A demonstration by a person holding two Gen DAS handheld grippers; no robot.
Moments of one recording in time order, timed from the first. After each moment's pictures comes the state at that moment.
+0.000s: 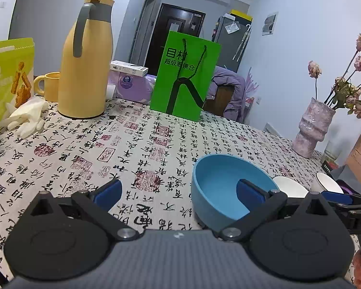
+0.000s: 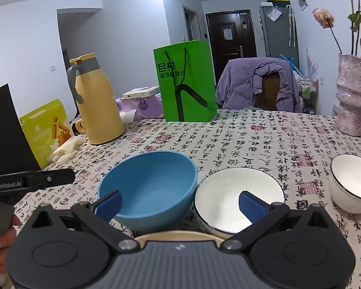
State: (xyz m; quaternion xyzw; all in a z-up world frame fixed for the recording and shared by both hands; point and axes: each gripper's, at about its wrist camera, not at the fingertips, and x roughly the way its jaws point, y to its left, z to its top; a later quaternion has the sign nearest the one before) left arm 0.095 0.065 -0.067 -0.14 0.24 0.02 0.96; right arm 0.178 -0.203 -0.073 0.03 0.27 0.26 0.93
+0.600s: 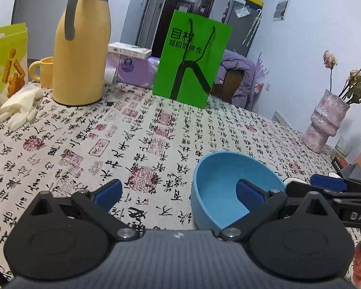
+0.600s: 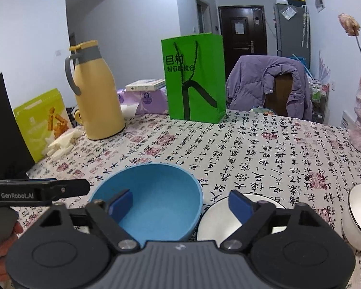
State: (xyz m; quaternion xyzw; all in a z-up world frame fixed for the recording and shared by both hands) left arm 0.142 0.058 -0.073 -0.14 0.29 0.04 0.95; right arm 0.228 -0.172 -0.064 -0.01 0.29 0.27 0.92
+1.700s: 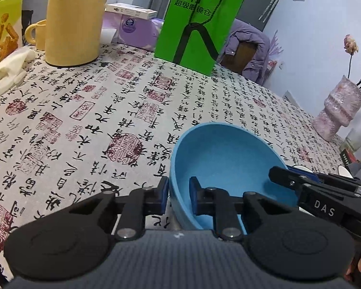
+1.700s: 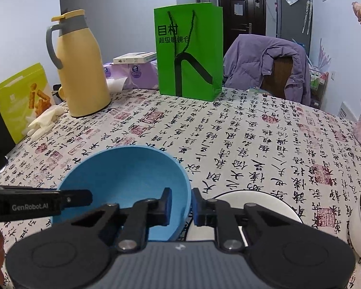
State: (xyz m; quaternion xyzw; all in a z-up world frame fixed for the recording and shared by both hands) left arm 0.179 0.037 -0.094 -0.18 0.37 0.06 0.91; right arm 0.265 -0.151 -0.089 -0.04 0.34 0.25 0.91
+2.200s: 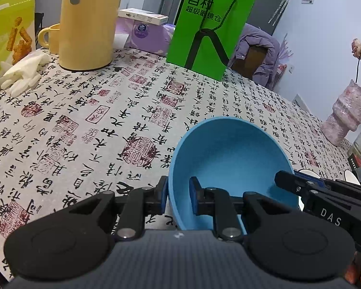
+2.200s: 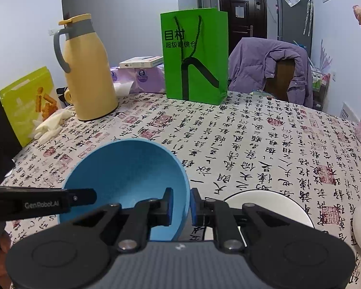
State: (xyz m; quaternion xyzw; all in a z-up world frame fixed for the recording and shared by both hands) left arm 0.170 0.042 -0.085 -0.17 0.36 0.08 0.91; right arm 0.251 -0.144 -0.081 -0.04 0.33 0.26 0.91
